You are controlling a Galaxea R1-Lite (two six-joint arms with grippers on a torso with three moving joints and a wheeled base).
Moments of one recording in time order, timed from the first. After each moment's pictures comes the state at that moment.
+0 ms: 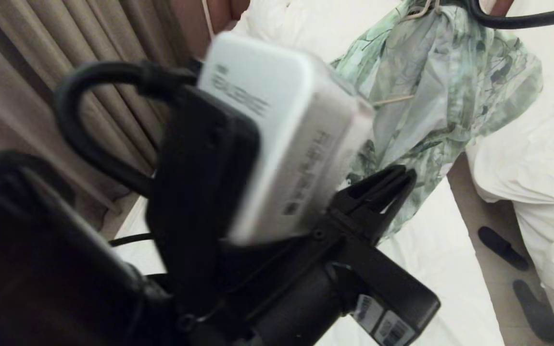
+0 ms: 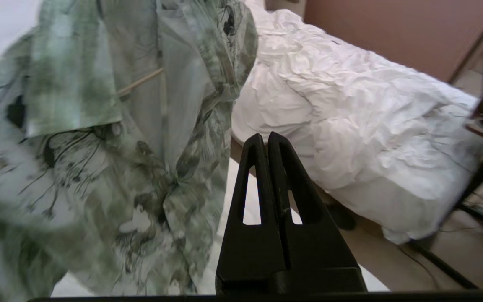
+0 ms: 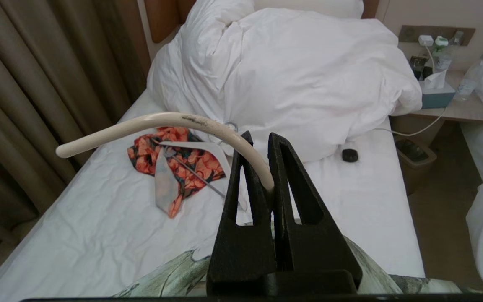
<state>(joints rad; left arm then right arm) -1.32 1.57 -0.81 -1.02 0.39 0.27 0.68 1.72 -1.98 -0.13 -0.52 -0.19</state>
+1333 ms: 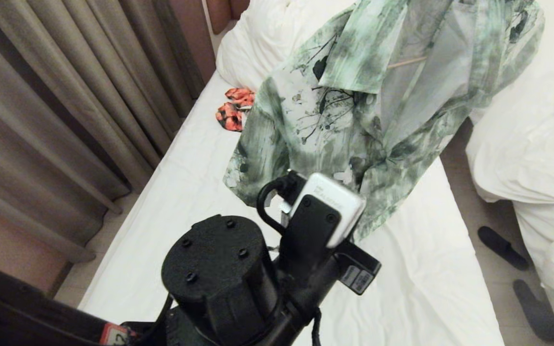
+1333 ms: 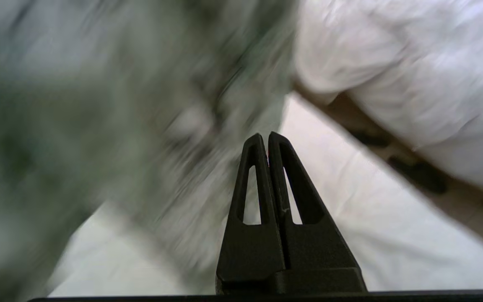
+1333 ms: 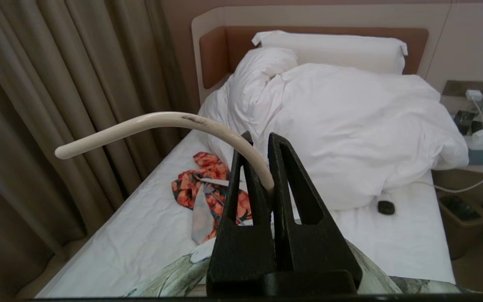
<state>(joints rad) -1.13 1.81 -0.71 -1.26 0.42 0.32 0.68 1.63 -1.98 -0.16 -0.34 -0.21</state>
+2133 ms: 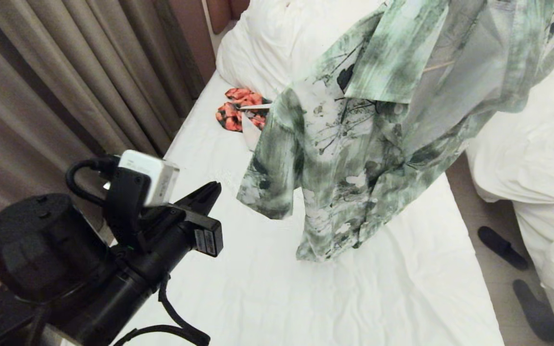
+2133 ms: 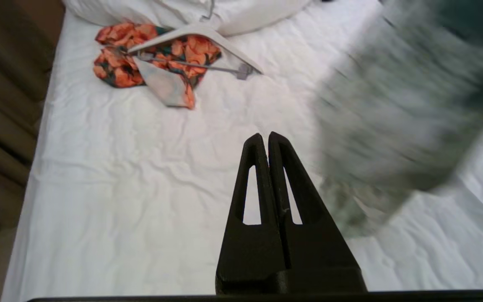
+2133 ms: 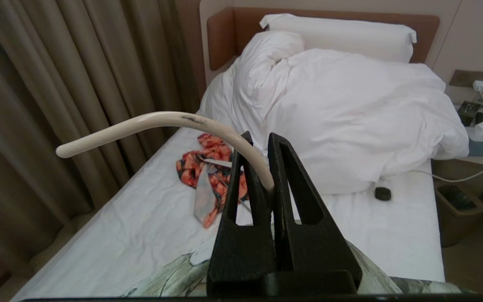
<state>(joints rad) -0.77 1.48 -0.42 -1.16 0.44 0.26 0.70 1.54 -1.98 0.00 -0.33 -0.21</state>
